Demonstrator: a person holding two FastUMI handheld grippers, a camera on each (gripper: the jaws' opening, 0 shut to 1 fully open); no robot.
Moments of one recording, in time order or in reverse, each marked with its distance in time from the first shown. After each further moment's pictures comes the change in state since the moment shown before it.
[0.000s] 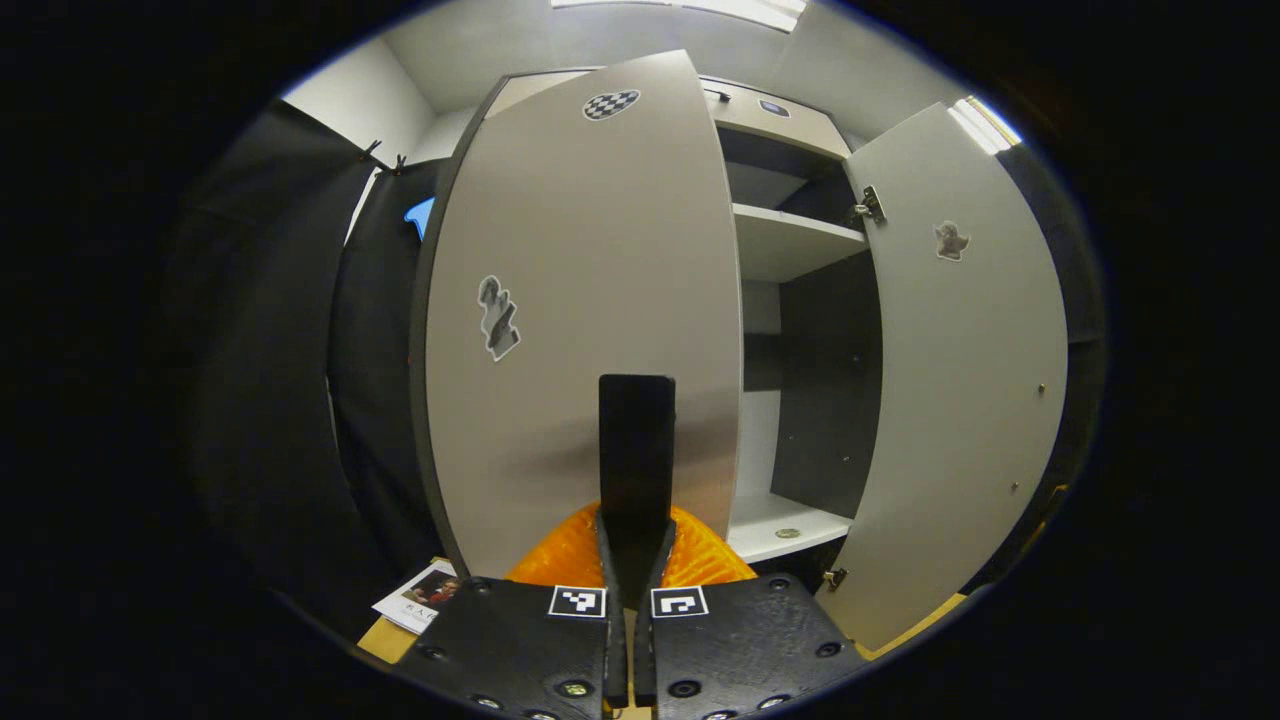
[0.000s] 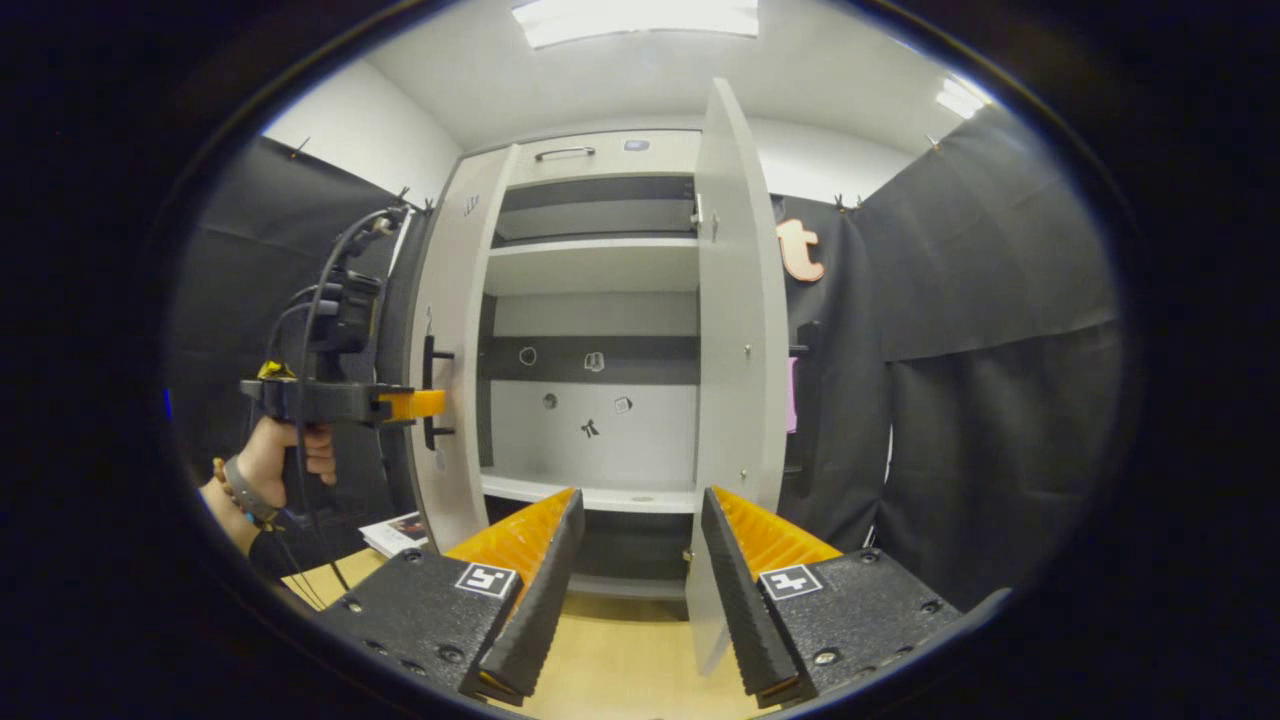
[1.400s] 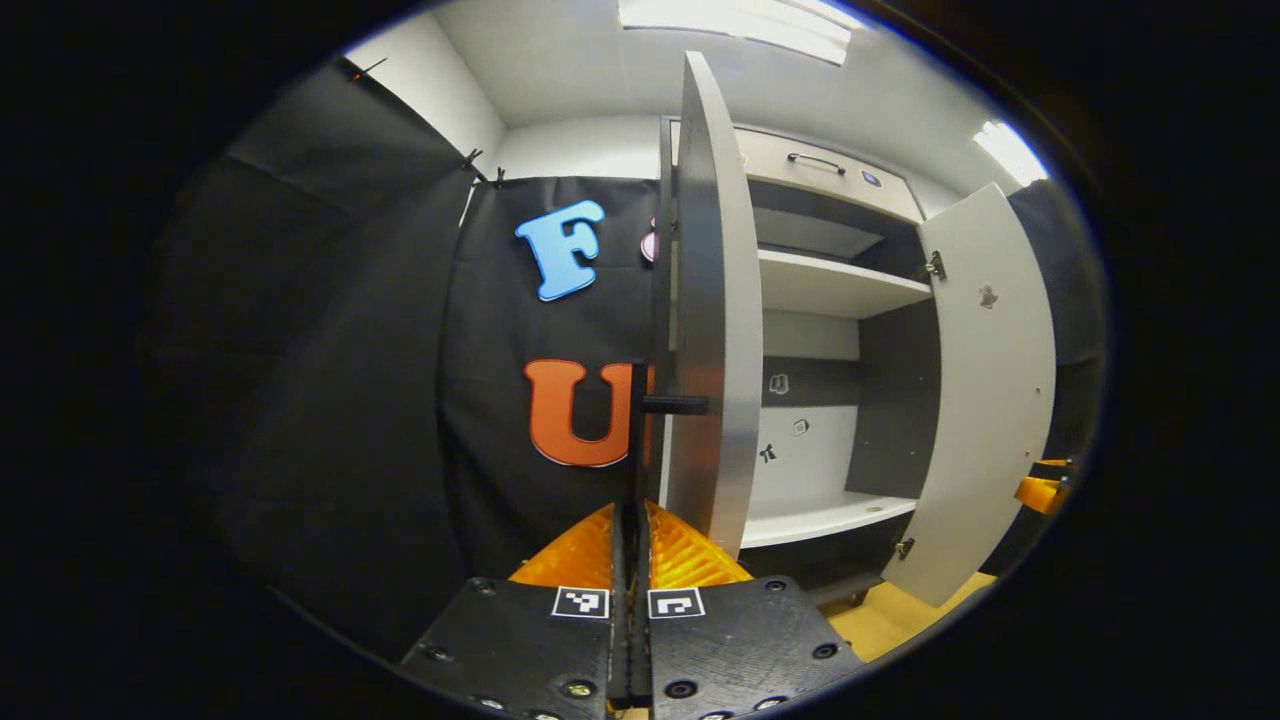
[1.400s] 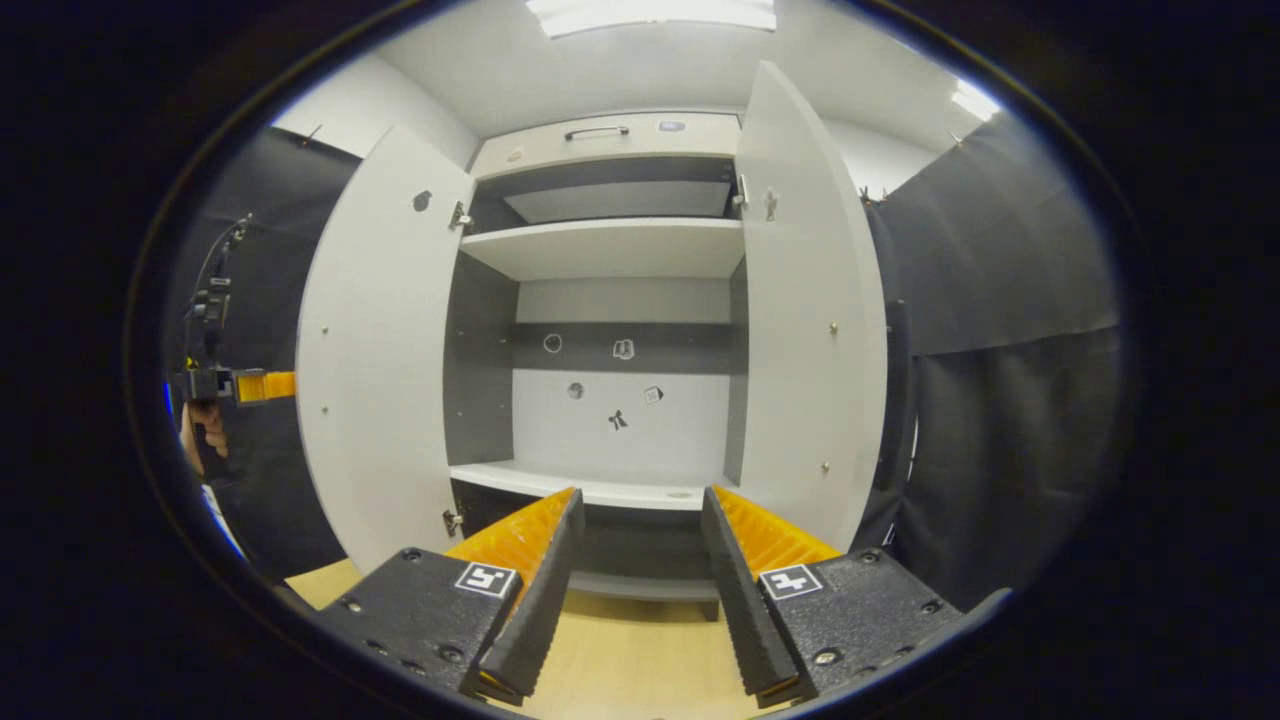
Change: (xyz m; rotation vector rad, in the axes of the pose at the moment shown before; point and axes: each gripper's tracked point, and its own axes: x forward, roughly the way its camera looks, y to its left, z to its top) left arm -0.095 0.177 -0.015 0.004 -0.066 0.107; right arm 0.030 0.038 -0.013 -0.006 0.027 0.038
